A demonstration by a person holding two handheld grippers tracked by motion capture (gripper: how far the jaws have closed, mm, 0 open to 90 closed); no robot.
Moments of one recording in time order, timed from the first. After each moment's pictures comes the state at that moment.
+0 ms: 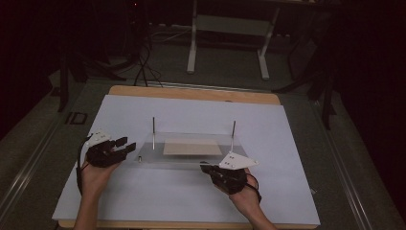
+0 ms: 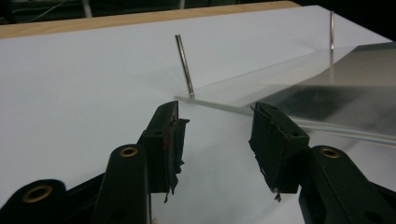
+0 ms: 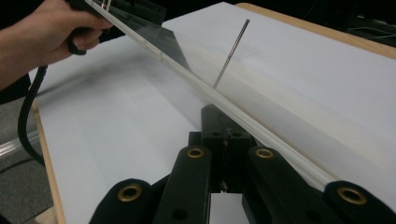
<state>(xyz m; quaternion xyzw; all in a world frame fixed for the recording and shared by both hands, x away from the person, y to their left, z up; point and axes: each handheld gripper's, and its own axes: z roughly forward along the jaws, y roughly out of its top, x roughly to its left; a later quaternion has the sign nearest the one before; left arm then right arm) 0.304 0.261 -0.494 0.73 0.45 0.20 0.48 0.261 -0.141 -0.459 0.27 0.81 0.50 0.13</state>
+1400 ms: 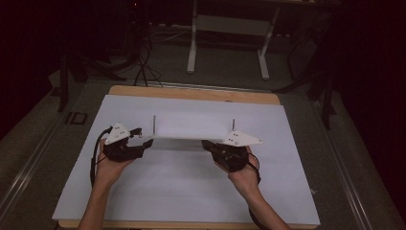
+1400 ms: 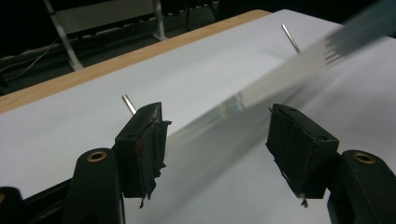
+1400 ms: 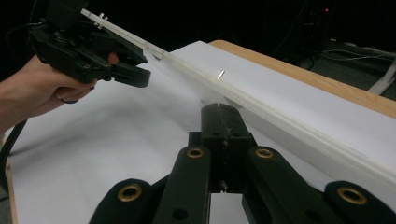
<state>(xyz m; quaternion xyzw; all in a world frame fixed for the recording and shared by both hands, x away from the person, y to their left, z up) 0.321 0.214 -0.473 0.76 0.36 0.24 0.49 0.297 -0.138 -0.420 0.29 0.78 0.53 0.16</state>
